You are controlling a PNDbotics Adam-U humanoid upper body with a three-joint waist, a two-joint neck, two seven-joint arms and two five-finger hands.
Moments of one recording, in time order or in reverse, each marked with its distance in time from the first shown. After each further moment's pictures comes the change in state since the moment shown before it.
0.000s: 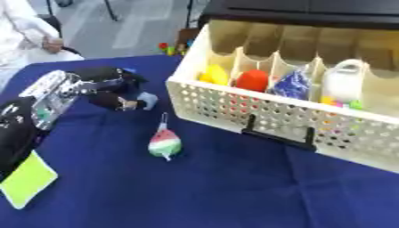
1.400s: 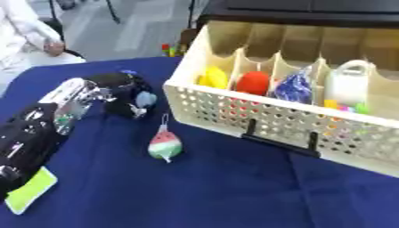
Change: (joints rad) left arm -0.034 -0.040 0.034 0.061 -0.125 0.033 0.016; right arm -0.009 0.009 0.000 0.000 0.001 0.007 -0.019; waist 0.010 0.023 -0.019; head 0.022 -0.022
